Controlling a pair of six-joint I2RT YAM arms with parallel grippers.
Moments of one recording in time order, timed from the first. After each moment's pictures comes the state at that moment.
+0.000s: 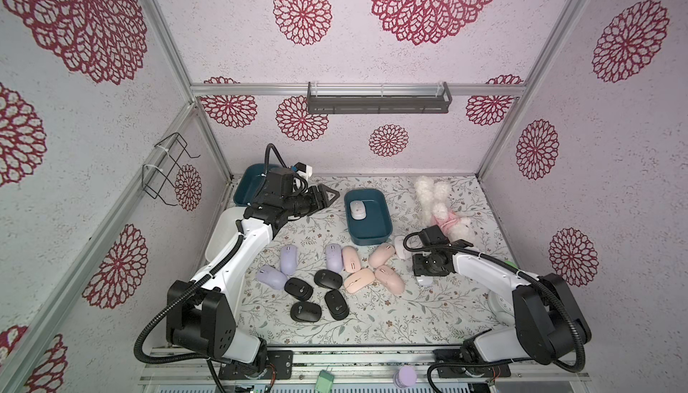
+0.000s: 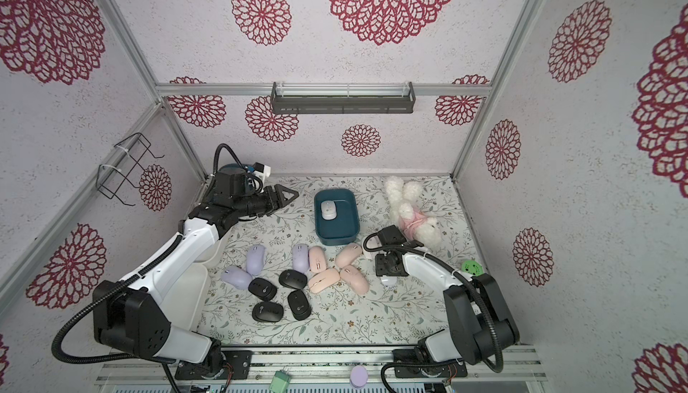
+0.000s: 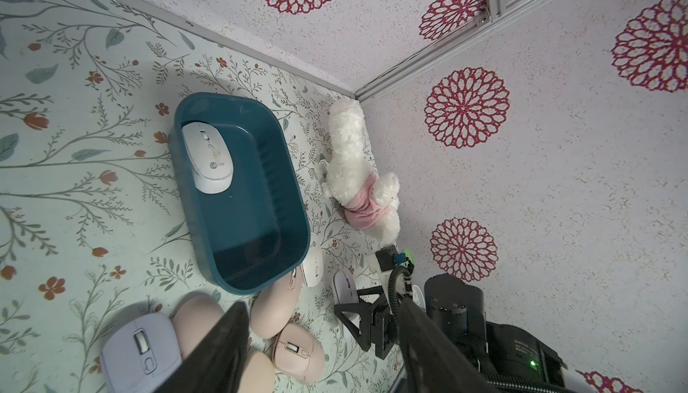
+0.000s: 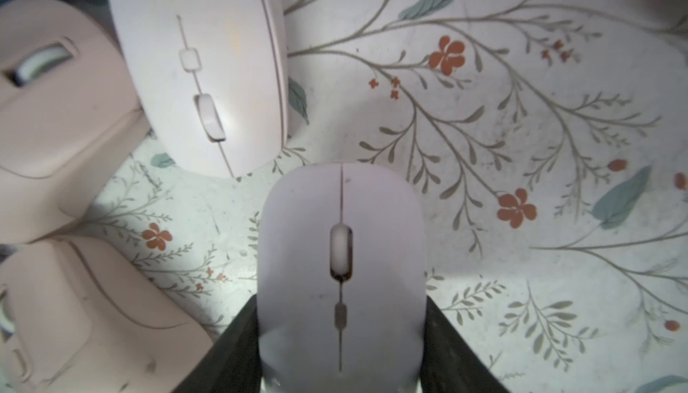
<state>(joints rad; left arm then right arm) -0.27 1.49 1.27 -0.29 0.57 -0.65 0.41 1.42 0.80 -0.61 0.10 0.37</state>
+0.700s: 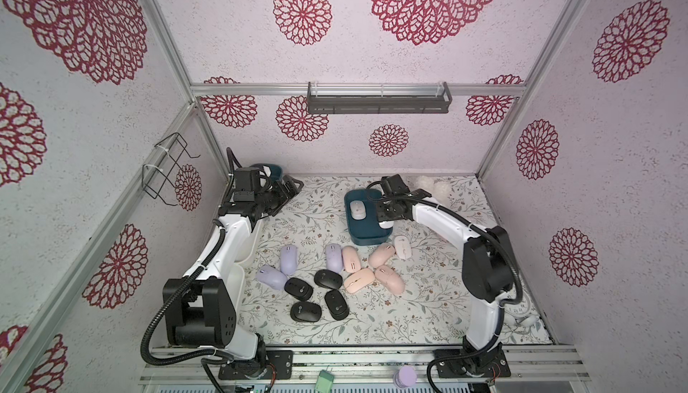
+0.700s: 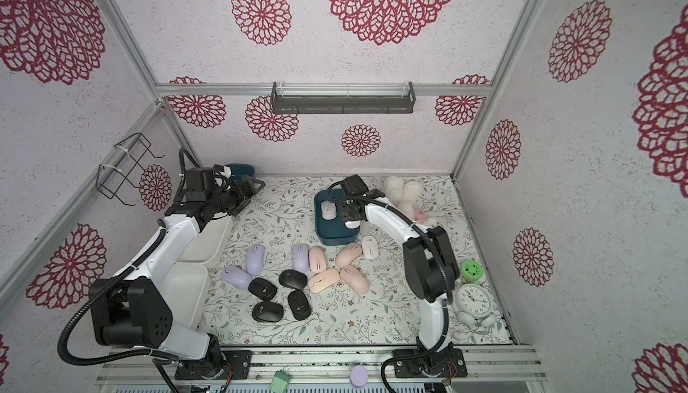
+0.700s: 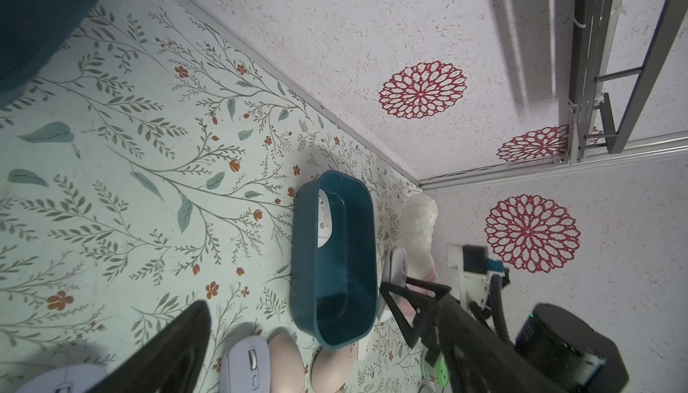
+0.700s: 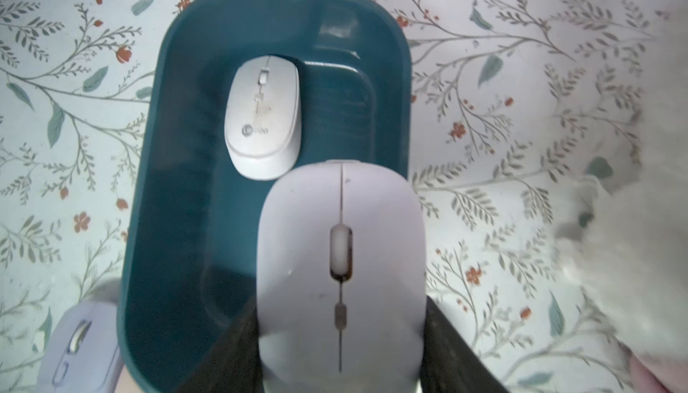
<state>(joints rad) -0.02 1.53 1.27 -0.33 0.48 -0.72 0.53 2.00 1.68 -0.65 0.13 0.27</state>
